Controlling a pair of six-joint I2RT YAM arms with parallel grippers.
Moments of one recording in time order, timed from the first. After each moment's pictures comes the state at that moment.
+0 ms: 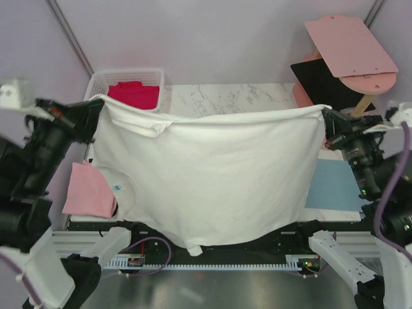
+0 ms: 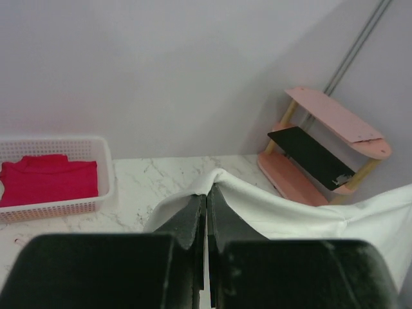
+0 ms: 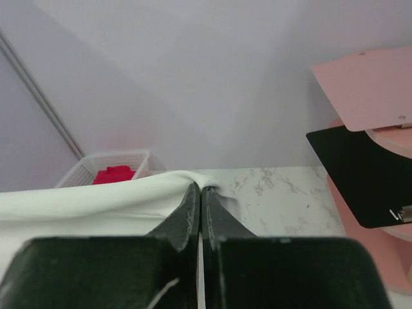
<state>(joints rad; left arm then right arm) -0.15 0.90 2.07 -0.96 0.16 -0.31 0.34 0.66 1.48 -0.56 0.14 0.25</state>
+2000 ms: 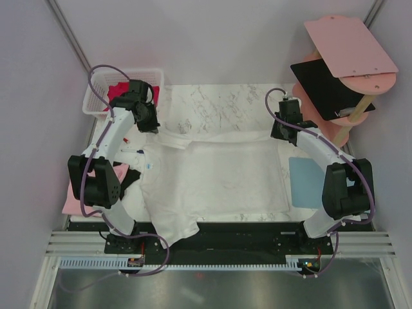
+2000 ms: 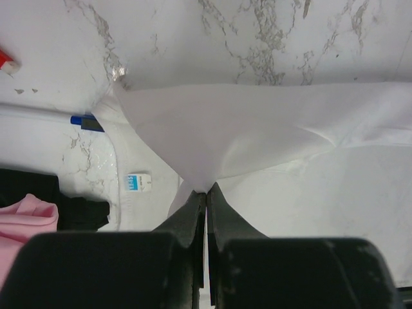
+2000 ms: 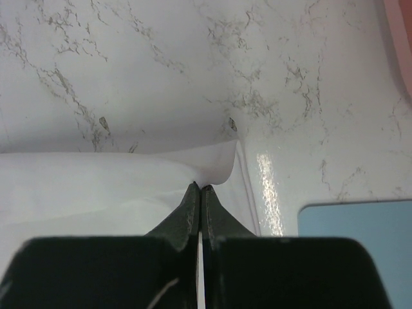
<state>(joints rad) -0.15 1.72 1.58 -0.88 0.03 -0.30 0.18 1.61 1.15 -0.34 0.17 0.36</state>
